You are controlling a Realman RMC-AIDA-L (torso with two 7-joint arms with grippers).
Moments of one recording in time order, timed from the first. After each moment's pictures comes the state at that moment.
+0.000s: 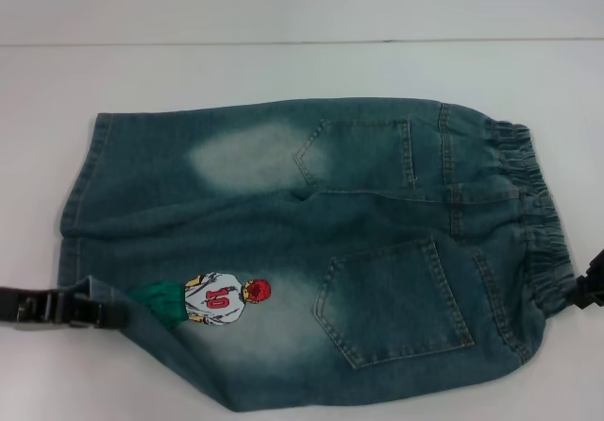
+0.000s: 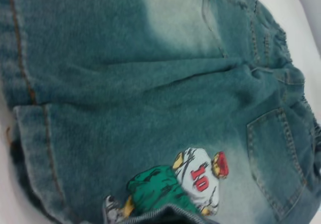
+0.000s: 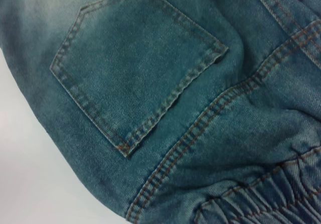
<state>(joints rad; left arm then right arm) -0.51 -2.04 0.44 0.84 2.56 1.81 -2.21 0.70 2.02 -0.78 -0.95 -2.84 -1.76 1.85</state>
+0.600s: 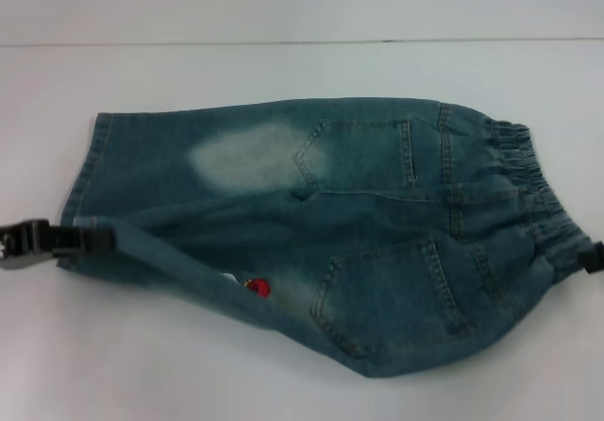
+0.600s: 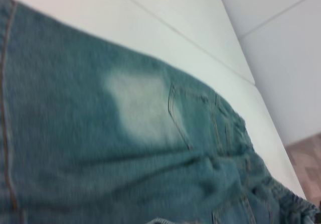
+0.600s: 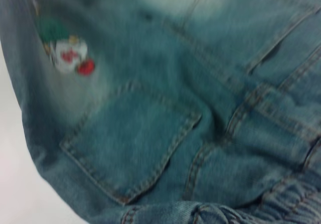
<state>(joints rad) -0.50 -2.02 0.33 0.84 2.39 1.80 -2.21 0.59 1.95 -0.57 -0.95 -2.62 -1.81 1.78</state>
